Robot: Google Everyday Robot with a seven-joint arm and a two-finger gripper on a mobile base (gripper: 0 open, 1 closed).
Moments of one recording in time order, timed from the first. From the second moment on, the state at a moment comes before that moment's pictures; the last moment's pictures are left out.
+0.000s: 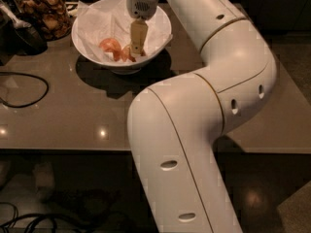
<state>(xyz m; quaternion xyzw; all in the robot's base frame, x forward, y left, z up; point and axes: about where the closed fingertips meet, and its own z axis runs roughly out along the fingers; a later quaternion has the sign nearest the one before) 0.726 0.043 0.915 -0.70 0.70 0.02 0.13</state>
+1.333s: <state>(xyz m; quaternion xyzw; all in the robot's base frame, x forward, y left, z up) 0.730 0.042 0.897 -0.70 0.71 0.03 0.12</state>
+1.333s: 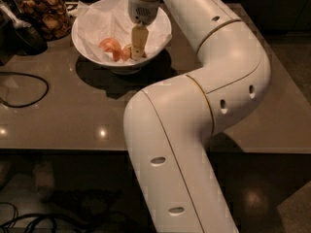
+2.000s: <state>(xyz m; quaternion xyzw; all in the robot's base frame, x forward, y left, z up) 0.732 0.047 0.900 -0.70 0.70 0.02 0.11</state>
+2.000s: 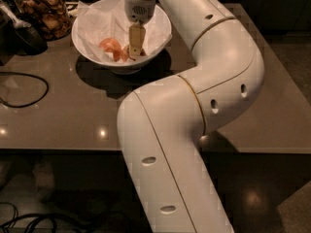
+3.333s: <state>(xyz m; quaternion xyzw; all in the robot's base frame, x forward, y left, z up) 0.731 0.051 0.884 -0.70 0.70 0.03 0.10</state>
